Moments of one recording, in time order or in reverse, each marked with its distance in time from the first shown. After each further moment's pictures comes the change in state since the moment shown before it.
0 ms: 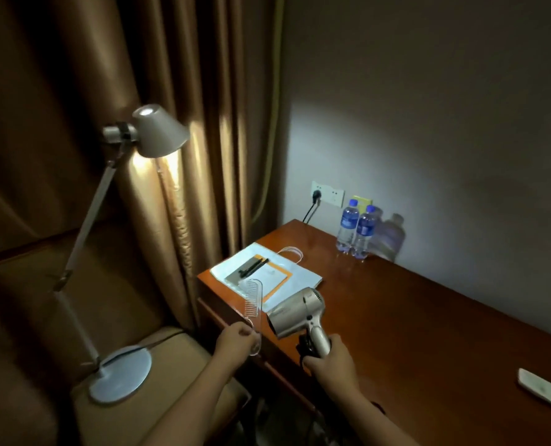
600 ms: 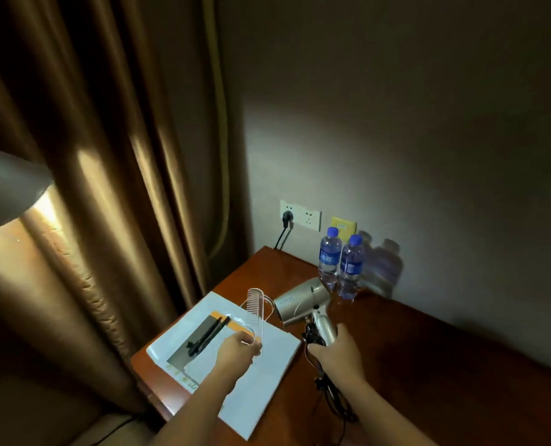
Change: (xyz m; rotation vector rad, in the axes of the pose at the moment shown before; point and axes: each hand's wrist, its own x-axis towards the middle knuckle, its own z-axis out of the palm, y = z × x) left_hand 0.238 0.123 0.110 0.100 -0.116 -0.052; right_hand 0.287 -0.035 -0.074 0.085 0.105 0.098
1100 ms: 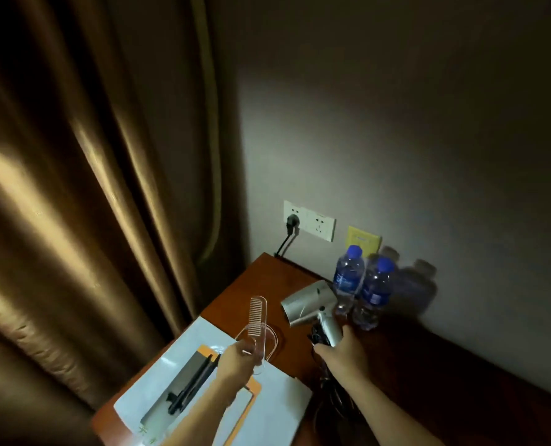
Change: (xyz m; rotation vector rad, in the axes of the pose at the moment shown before) left_hand 0.144 0.024 0.007 0.002 -0.101 -0.097; right_hand 0.150 -0.030 0.033 -0.106 0.019 0.124
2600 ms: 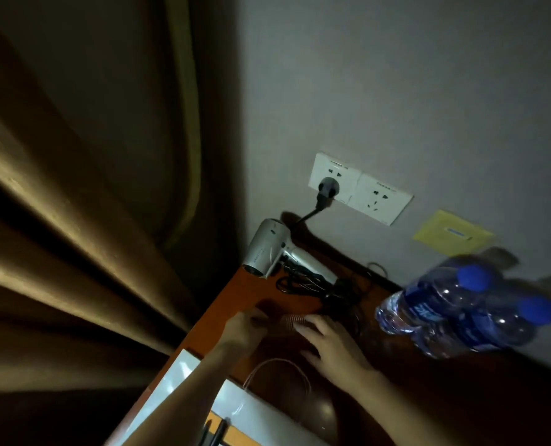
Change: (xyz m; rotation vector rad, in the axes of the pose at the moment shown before) left_hand 0.262 -0.008 -0.021 0.401 -0.245 0.075; right_hand 0.175 -0.012 0.130 -0.684 -0.284 -0.696
